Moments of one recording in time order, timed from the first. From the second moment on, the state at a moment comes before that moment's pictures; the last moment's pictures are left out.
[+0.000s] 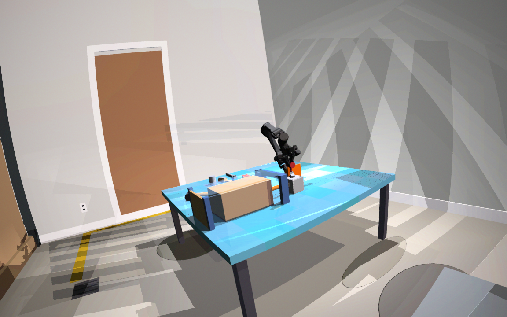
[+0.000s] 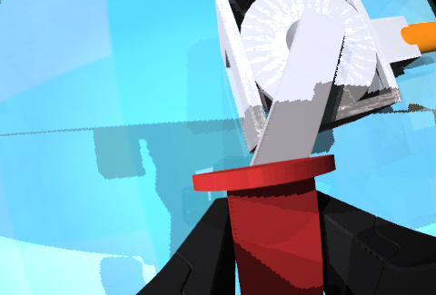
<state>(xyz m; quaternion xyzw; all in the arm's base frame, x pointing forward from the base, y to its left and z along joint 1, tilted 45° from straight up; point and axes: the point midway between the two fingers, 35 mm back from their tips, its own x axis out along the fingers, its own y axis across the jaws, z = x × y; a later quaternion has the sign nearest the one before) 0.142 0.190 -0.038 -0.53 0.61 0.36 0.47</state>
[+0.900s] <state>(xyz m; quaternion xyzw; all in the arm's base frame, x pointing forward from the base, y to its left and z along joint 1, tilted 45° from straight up) 0.164 0.180 -0.030 -0.53 0.61 0.37 0.46</state>
